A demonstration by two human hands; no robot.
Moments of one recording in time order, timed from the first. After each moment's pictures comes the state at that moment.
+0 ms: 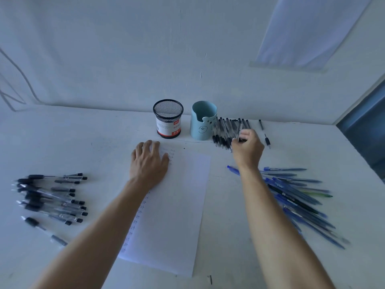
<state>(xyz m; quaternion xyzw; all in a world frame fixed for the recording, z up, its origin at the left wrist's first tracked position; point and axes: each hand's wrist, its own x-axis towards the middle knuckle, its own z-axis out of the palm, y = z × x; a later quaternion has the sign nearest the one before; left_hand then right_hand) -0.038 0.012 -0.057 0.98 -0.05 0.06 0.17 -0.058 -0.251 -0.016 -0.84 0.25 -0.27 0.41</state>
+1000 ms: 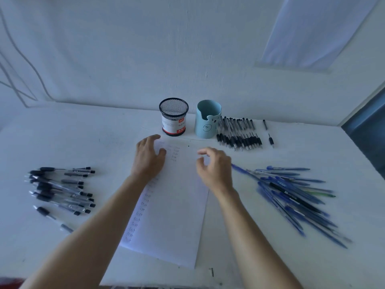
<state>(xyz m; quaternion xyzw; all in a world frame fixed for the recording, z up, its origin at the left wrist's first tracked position) -0.045 0.027 -0.043 0.92 -0.02 0.07 0.39 -0.100 -0.165 -0.042 -0.91 0.03 -0.23 0.34</state>
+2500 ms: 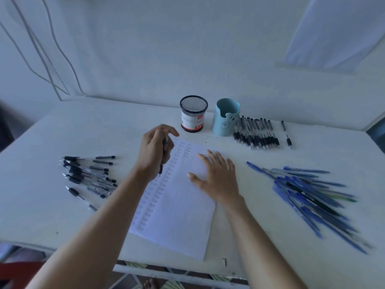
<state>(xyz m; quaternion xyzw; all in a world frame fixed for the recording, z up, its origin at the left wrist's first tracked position) -0.091 0.044 0.020 0.64 -0.02 0.03 0.77 -0.124 -0.140 -0.061 -0.99 -0.03 -0.02 0.14</state>
